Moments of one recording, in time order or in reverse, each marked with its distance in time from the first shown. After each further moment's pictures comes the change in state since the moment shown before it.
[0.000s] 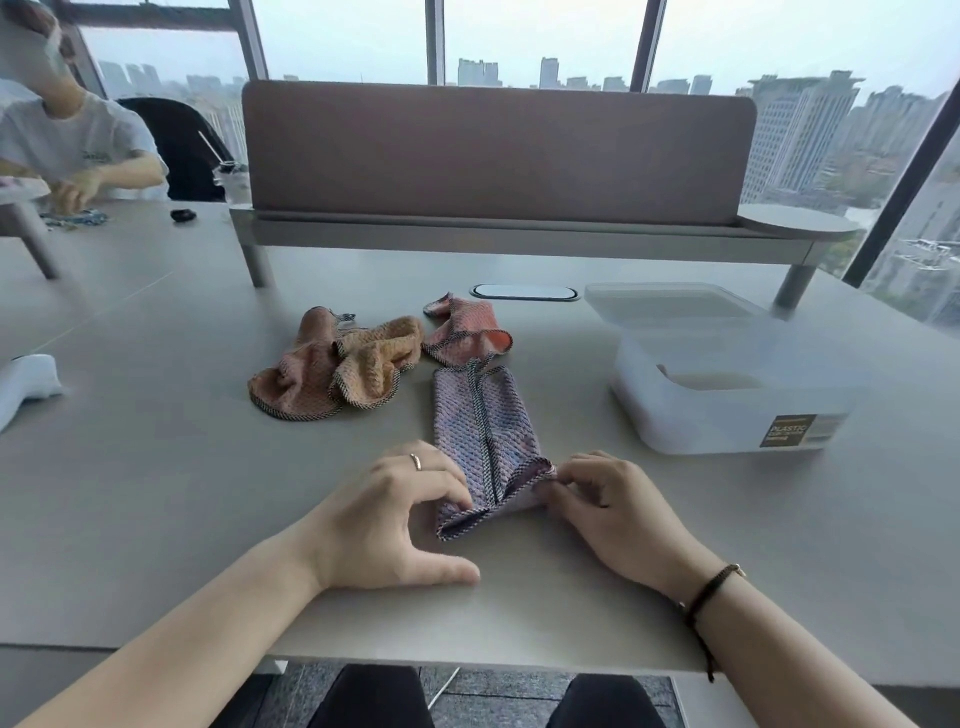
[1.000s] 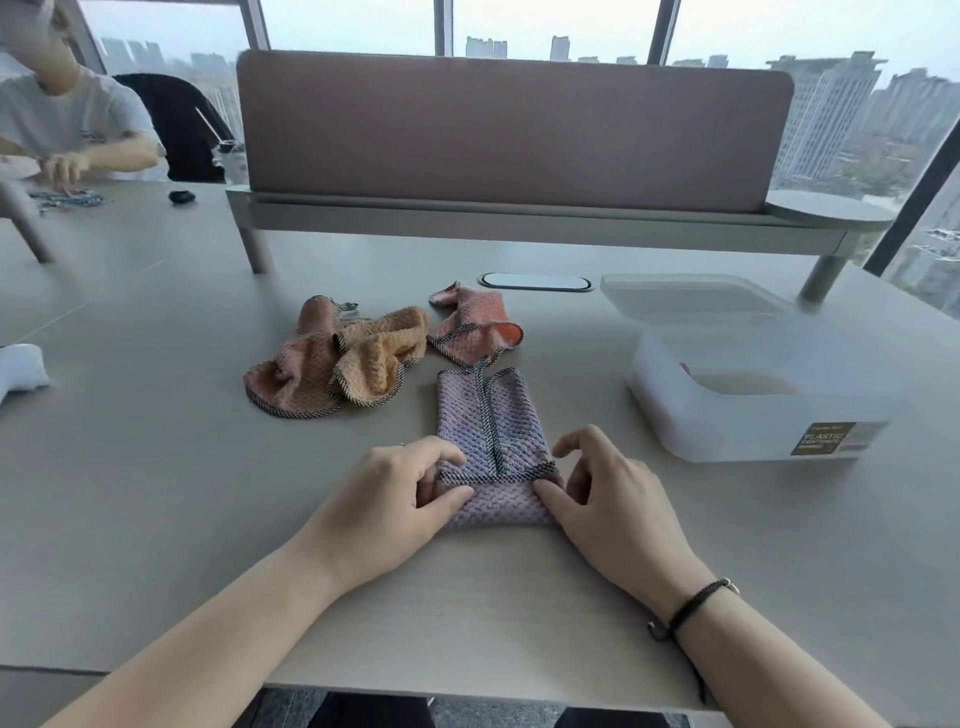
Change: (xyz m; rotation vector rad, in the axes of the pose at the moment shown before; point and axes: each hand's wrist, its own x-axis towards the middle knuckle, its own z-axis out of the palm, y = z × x) left_hand 0.008 -0.004 0.009 -0.010 0.197 -0.297; right_hand 0.014 -0.014 0.012 -0.140 0.089 0.233
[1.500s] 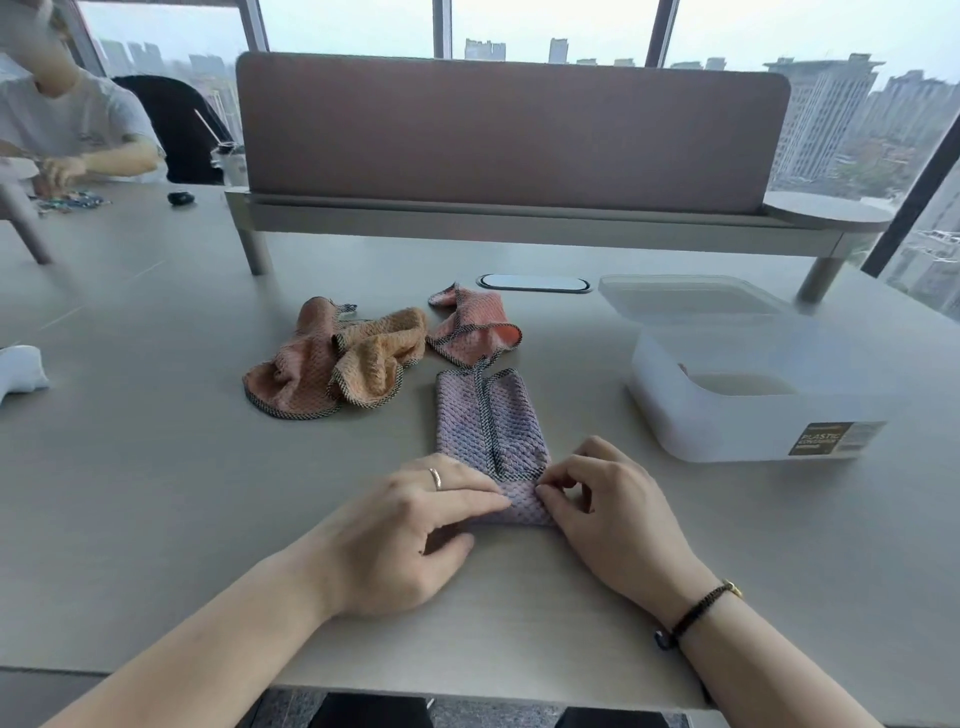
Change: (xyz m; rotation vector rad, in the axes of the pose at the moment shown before) left_hand -0.008 0.013 -0.006 0.028 -0.225 0.321; right_hand -0.003 0.002 0.000 0.010 -0.012 -0.087
